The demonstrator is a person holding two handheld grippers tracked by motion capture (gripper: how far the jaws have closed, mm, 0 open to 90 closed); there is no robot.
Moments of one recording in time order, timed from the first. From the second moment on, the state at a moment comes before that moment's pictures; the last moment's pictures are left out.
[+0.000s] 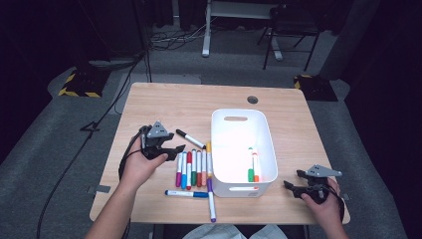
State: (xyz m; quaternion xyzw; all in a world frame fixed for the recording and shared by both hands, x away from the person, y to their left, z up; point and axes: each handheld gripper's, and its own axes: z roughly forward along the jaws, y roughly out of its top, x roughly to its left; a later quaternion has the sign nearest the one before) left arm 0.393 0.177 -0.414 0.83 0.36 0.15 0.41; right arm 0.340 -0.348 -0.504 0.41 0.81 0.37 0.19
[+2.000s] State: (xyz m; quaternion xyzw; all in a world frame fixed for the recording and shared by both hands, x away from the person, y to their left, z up) left arm 0.406 0.176 -0.482 0.86 0.42 0.13 0.26; right arm 0.340 -0.347 -0.504 0.41 0.81 0.37 0.19
